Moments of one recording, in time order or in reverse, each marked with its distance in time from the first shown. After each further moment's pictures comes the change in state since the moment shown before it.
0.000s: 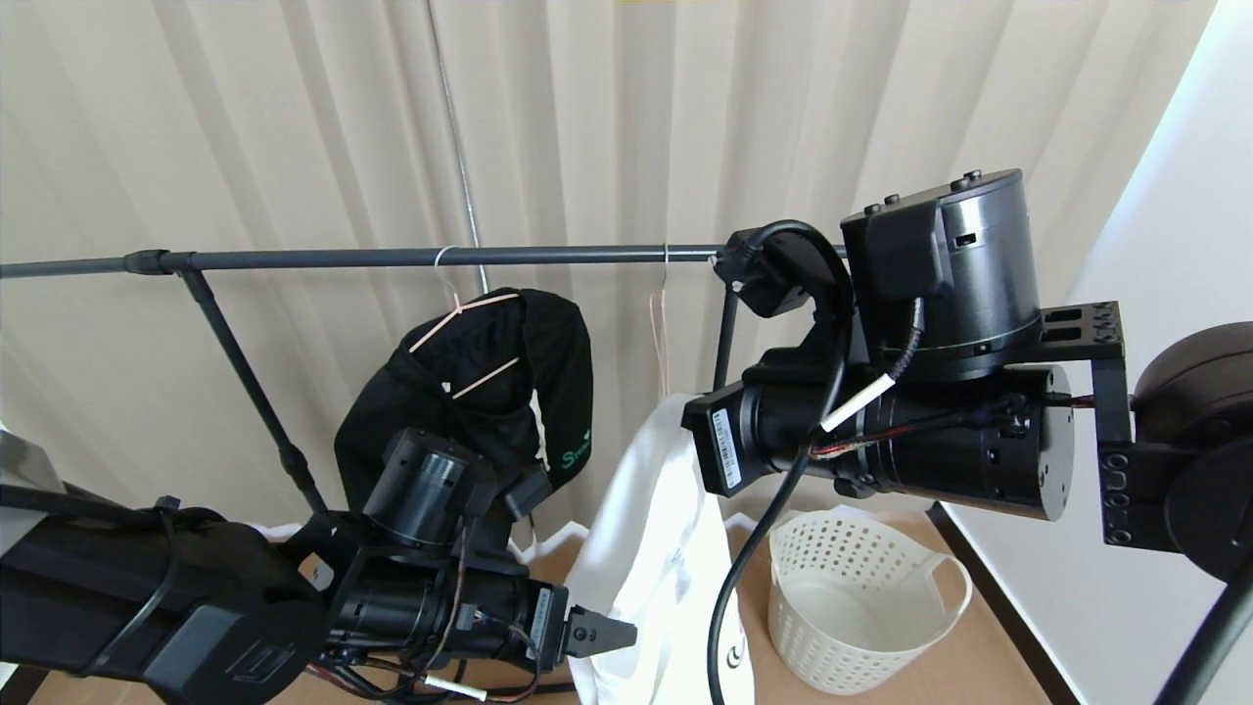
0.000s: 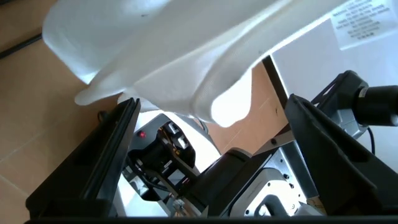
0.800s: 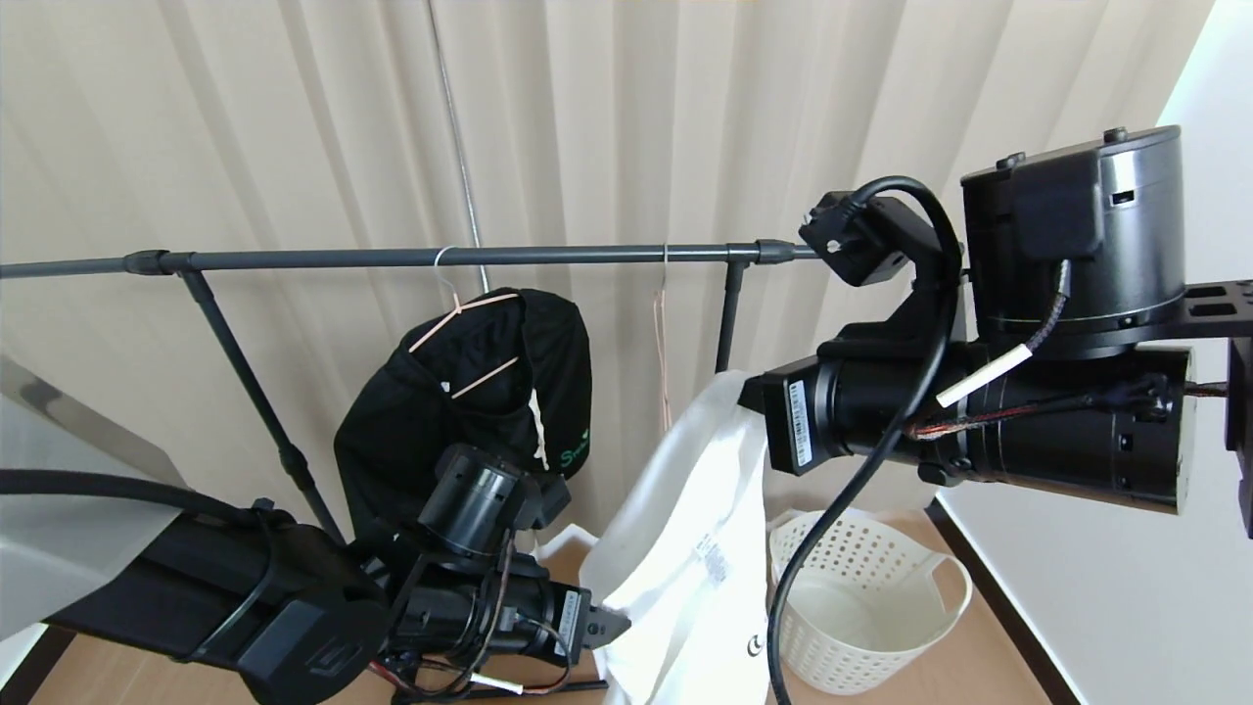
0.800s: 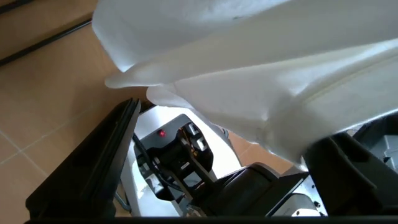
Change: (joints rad) left arm -0.041 0.099 -0.049 -0.005 0.190 -0.003; right arm -0.047 -0.109 0.060 0.014 -0.016 0.032
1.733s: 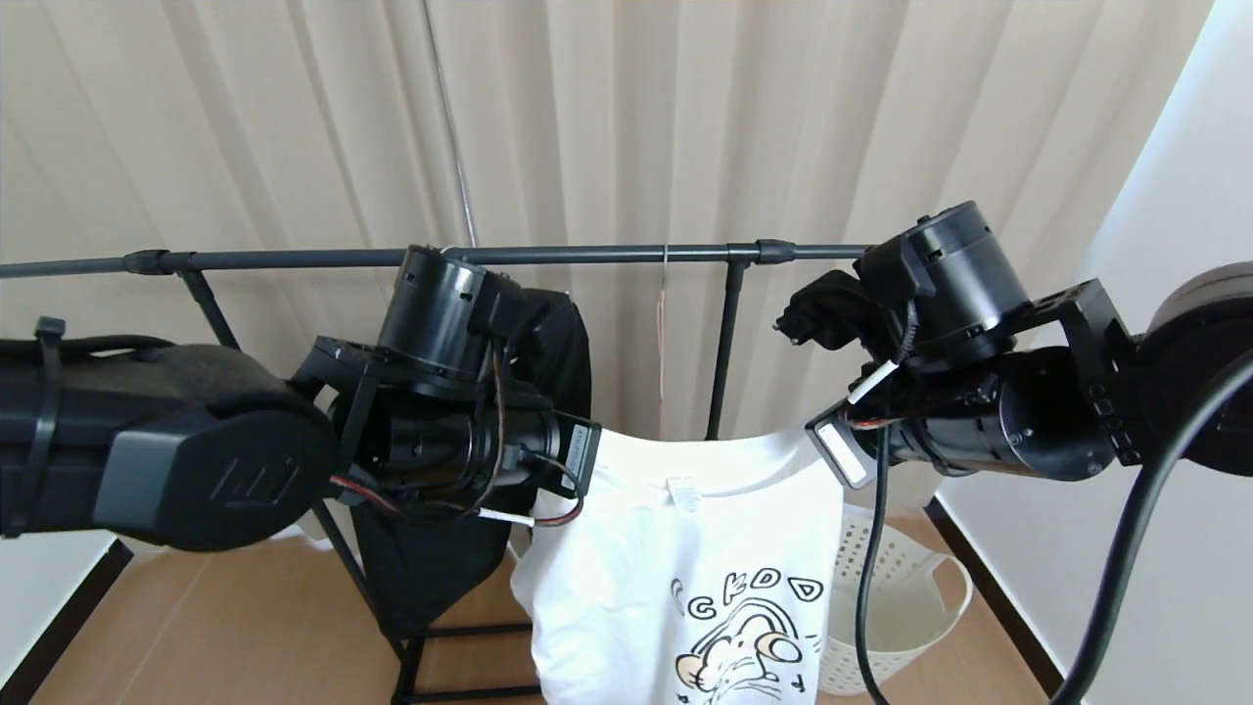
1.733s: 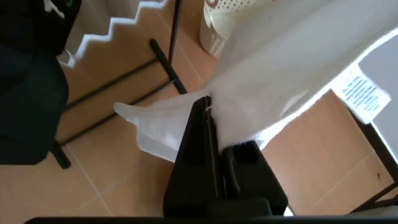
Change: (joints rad) left arm -0.003 -0.151 -0.415 0.298 0.229 0.227; right arm -0.125 0.128 -0.151 0.390 -0.385 -0.274
